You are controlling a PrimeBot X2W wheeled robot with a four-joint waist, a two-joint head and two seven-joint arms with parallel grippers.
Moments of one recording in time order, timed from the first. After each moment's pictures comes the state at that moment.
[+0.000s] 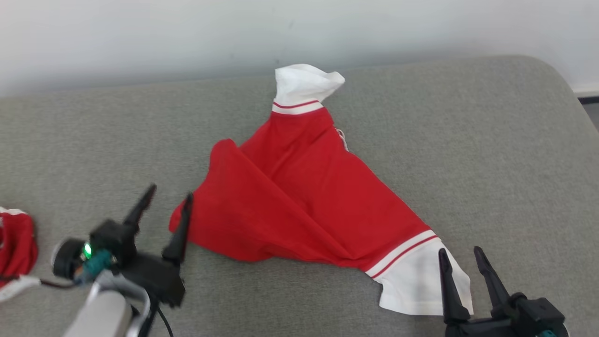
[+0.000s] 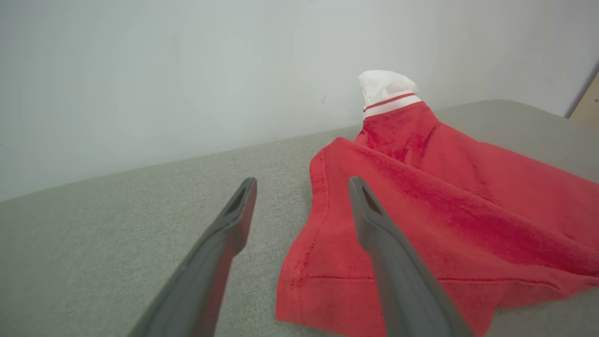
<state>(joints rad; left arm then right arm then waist) -0.47 0.40 -0.48 0.44 -0.51 -0.05 -0.26 0.03 -0.05 0.03 0.14 0.19 0.13 -0.26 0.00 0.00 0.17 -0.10</state>
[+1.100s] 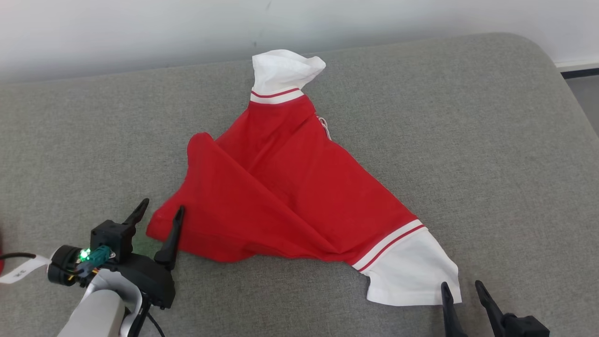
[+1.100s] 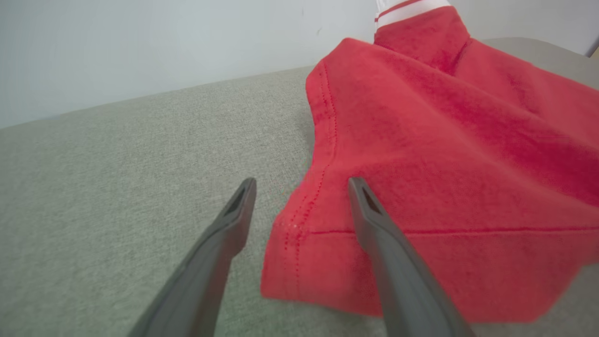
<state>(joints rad) -0.50 0.35 -0.42 0.66 -0.43 -0.13 -0.26 0.06 -0.05 -0.02 0.29 0.12 0.13 -0.26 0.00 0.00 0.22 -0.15</state>
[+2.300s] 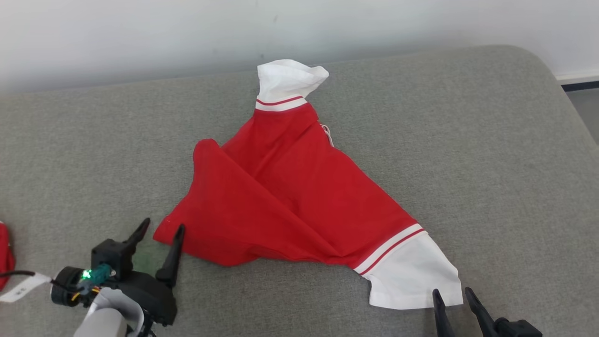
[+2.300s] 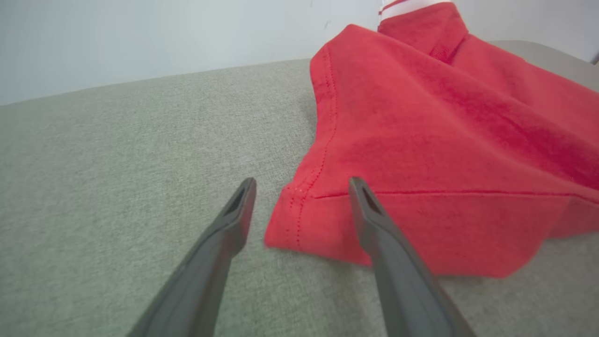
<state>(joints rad) -0.43 0.33 -0.40 0.65 -0.44 -0.13 -0.26 0.05 -0.07 0.03 0.35 0.18 0.13 -0.26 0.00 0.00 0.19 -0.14</state>
